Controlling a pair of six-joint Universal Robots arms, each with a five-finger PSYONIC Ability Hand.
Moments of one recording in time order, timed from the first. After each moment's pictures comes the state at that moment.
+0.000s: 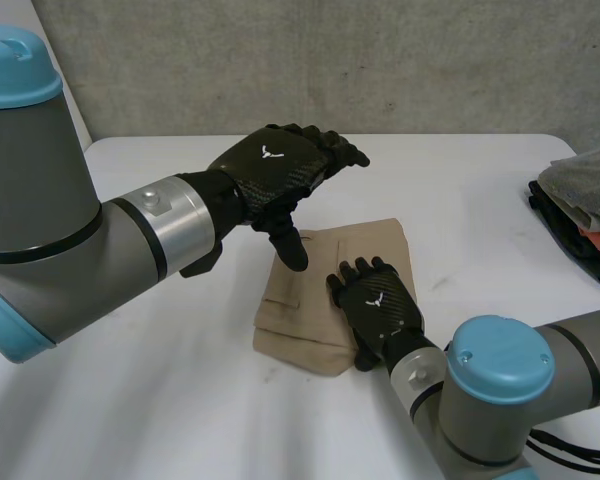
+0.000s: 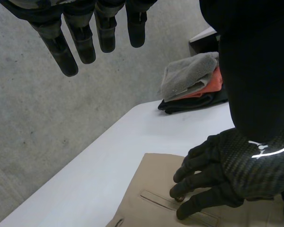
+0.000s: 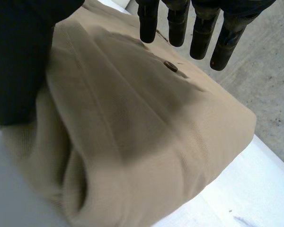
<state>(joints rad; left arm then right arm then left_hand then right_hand) 4.15 -1.90 -1.20 2.95 -1.12 3.38 2.21 -1.00 1.79 -0.58 1.54 2.70 0.19 0.20 0.21 0.20 0.04 0.16 0.22 0.20 0.23 0.06</state>
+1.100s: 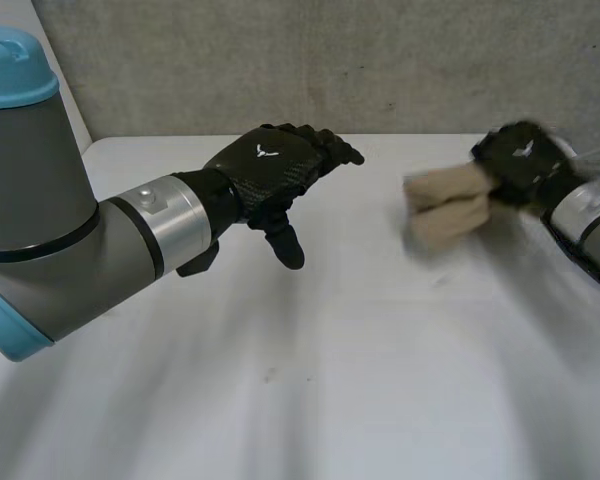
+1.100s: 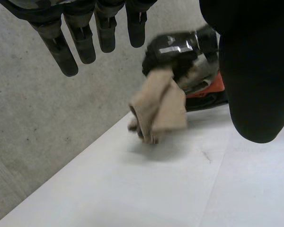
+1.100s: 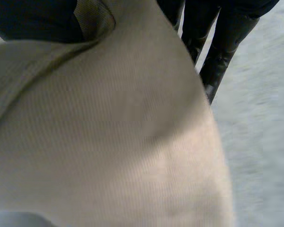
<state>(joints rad) 4.16 -1.90 -1.21 2.95 -1.13 3.36 1.58 -0.89 1.24 -0.37 0.89 2.57 0.19 0.20 0.21 0.20 0.04 0.90 1.17 1.15 1.16 0.89</state>
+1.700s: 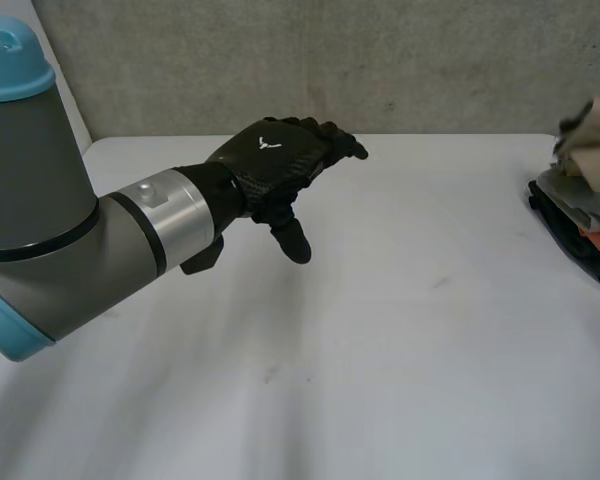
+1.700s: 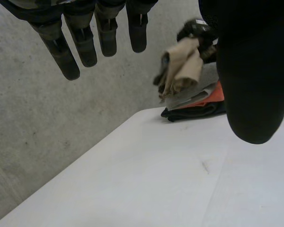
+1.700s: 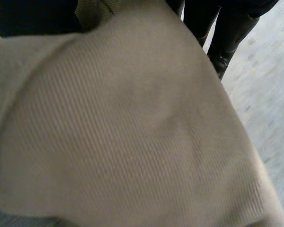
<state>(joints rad) 4.15 -1.90 -1.20 2.95 -1.14 3.31 1.08 -0.62 0.84 -0.99 0.49 3.42 0.24 0.24 0.24 0.24 0.06 0.91 1.17 1.17 1.19 0.90</state>
